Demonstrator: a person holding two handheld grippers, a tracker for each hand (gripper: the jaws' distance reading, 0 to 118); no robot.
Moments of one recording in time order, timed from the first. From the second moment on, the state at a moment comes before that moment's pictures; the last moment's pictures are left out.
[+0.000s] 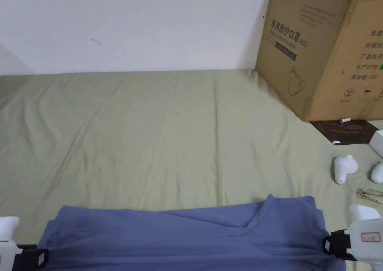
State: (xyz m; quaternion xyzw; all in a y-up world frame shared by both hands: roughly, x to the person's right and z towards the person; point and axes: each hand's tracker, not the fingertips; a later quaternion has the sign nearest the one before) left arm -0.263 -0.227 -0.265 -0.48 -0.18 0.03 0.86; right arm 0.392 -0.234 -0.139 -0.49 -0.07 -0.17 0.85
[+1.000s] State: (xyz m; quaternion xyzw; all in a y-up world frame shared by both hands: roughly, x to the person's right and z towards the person) left arm -0.244 -0.174 -0.317 -0.44 -0.19 0.14 0.87; right arm 0.253 -0.123 -0.216 -0.35 -0.02 -0.05 0.93
